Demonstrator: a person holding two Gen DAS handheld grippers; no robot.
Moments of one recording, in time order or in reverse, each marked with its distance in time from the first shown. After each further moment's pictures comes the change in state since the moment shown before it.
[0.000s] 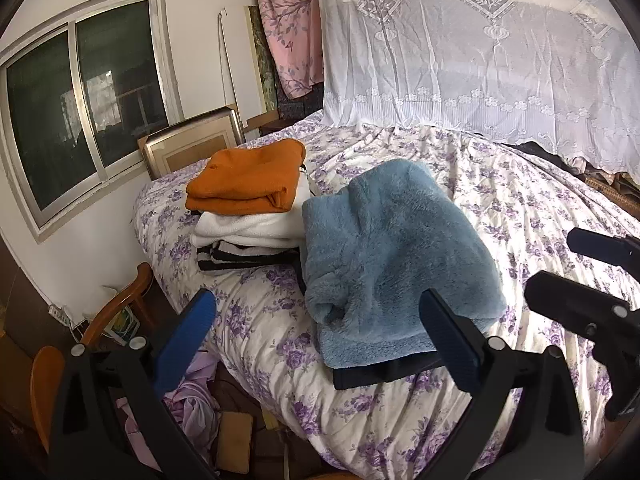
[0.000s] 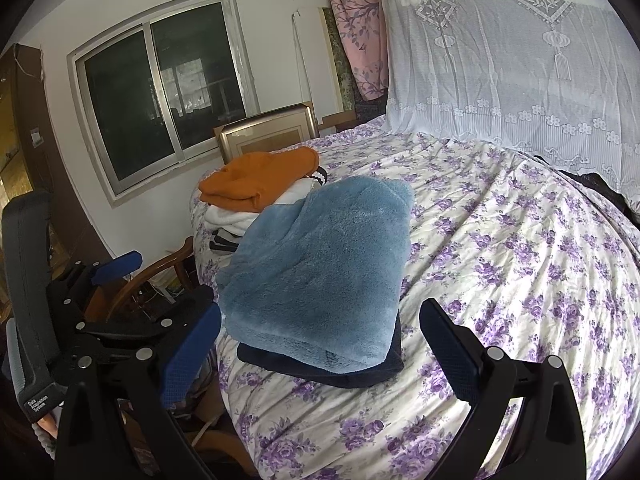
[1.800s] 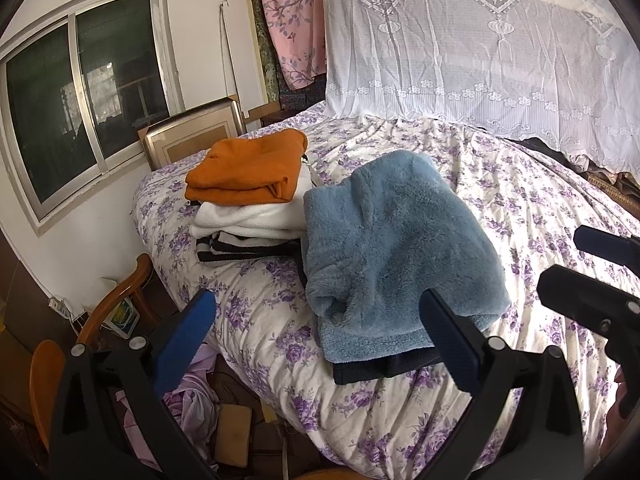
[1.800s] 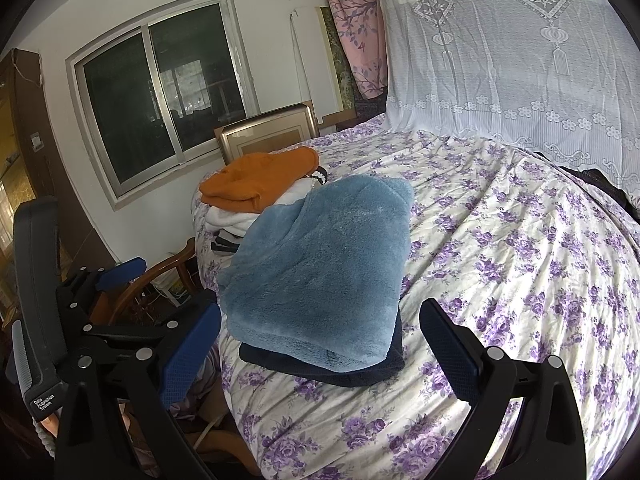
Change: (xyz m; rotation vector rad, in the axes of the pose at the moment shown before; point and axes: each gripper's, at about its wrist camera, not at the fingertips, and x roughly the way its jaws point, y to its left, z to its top) left arm 0.009 0.000 0.002 -0.006 0.036 0.000; right arm -0.003 -0.001 -0.002 0.009 0.003 0.007
